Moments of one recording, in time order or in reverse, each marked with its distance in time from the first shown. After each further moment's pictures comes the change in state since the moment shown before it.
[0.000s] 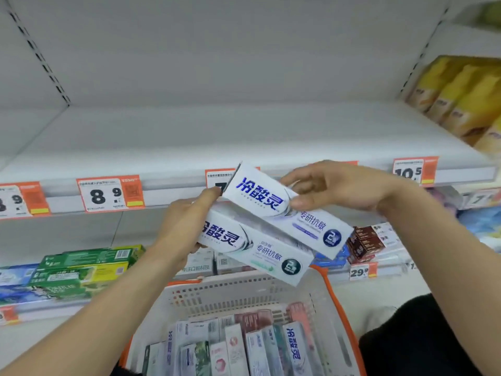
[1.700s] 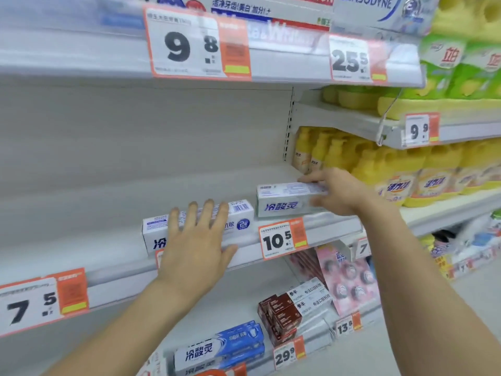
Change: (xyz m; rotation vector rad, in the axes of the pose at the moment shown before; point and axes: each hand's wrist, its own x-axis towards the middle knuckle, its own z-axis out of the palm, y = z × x) left_hand 0.045 0.066 0.257 1.311 0.223 1.088; right_hand -0.122 0.107 -0.229 -0.766 0.842 0.237
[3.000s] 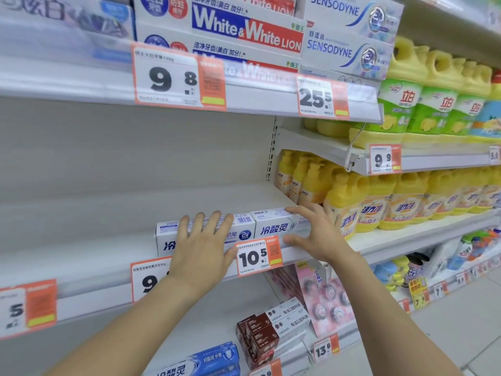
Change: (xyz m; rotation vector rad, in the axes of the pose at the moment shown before) left_hand 0.029 0.038 0.000 -0.116 -0.109 0.000; right_hand -0.016 0.046 0.057 0.070 0.214 0.084
